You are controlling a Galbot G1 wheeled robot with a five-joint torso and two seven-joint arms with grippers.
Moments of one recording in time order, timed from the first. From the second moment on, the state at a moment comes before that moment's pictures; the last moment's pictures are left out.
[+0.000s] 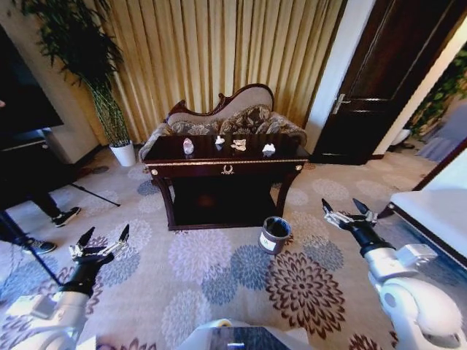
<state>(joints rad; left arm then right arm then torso) 1.92 -1.42 -1.10 -2.44 -0.54 0.13 0.19 -1.65 1.25 1.06 2.34 0.56 -0.27 -0.14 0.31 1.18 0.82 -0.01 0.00</state>
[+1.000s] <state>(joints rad) 1.94 -1.44 -1.10 -2.43 -0.54 0.11 0.21 -1.65 1.27 1.01 2.34 0.50 -0.27 -0.14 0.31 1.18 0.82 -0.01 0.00</state>
